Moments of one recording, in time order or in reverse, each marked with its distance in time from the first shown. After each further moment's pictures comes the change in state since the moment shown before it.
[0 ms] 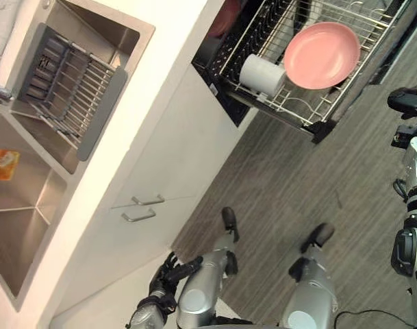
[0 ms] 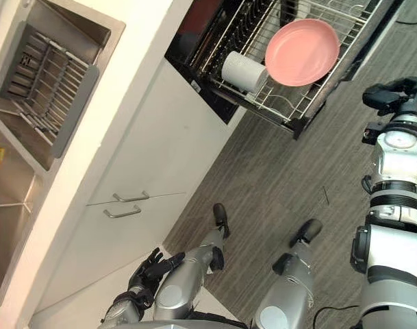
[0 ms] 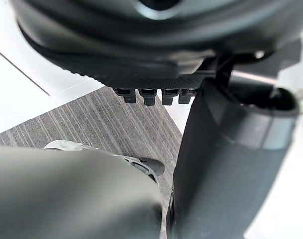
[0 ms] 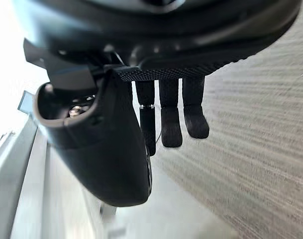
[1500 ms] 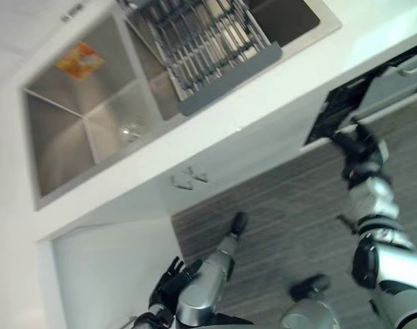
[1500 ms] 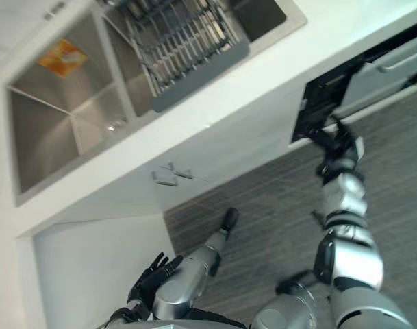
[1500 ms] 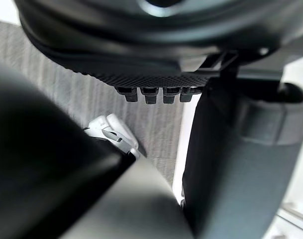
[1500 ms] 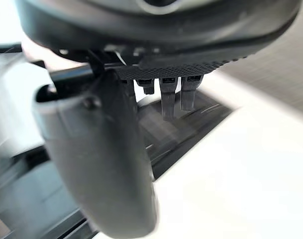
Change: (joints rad) left arm 0.015 -0.038 0.233 0.089 -0.028 -0.020 -0.286; right arm 0.342 0.415 -0.244 0.273 0.485 -0.335 0.340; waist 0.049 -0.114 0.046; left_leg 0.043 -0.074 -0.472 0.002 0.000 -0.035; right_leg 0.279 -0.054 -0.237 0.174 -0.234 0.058
